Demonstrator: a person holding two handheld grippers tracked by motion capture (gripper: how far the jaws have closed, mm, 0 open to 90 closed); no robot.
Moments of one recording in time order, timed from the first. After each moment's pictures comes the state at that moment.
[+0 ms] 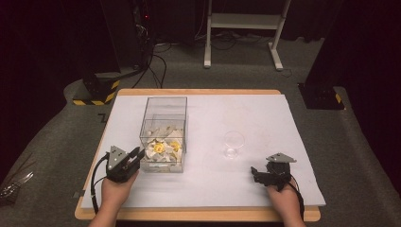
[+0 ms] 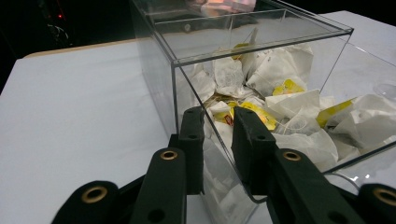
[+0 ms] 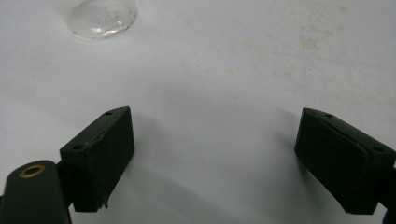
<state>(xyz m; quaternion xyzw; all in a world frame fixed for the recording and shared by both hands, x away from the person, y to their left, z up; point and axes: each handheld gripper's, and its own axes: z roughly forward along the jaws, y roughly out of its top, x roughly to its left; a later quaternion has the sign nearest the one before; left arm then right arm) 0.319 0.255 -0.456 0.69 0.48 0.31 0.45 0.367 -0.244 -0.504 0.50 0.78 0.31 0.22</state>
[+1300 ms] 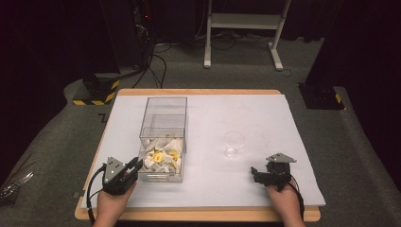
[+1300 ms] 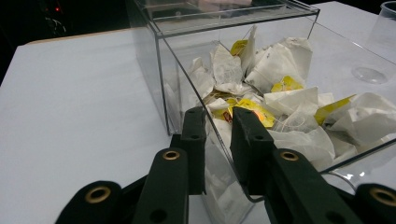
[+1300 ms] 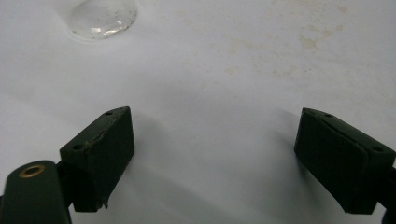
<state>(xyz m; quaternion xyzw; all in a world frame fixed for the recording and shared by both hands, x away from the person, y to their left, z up) 0.284 0.253 -0.455 0.69 0.49 0.30 0.44 0.367 -0.244 -0.504 0.50 0.78 0.31 0.22</state>
